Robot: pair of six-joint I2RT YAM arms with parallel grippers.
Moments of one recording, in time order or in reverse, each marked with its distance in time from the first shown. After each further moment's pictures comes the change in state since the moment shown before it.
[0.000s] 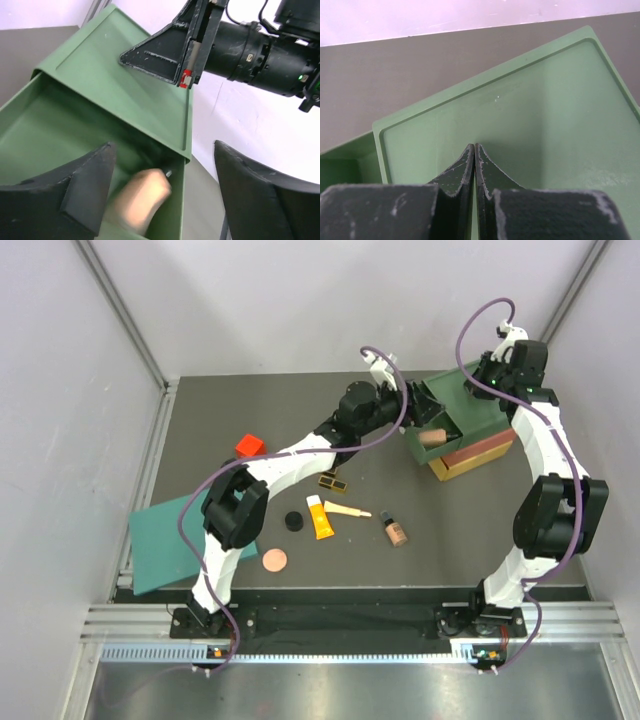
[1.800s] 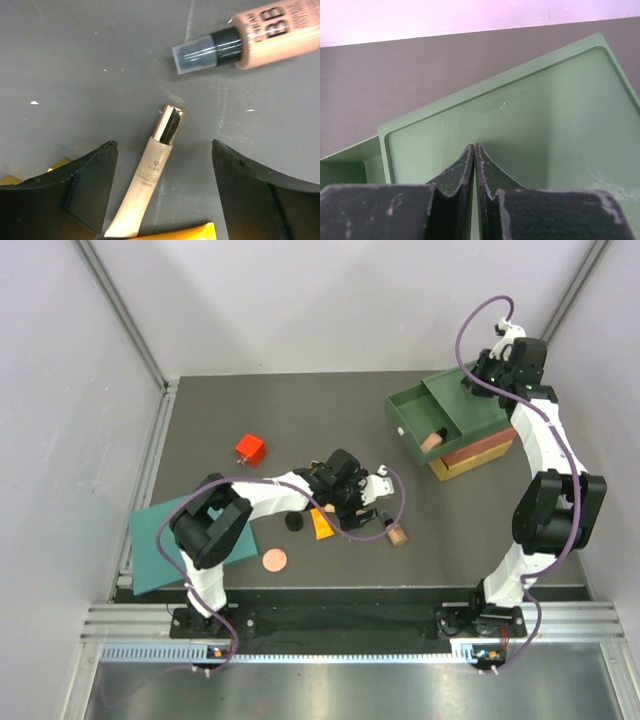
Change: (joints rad) left arm -0.030 -0.241 -0.591 -0.589 0.120 1.190; right arm 0.000 0.031 0.033 -0.003 -0.033 0.005
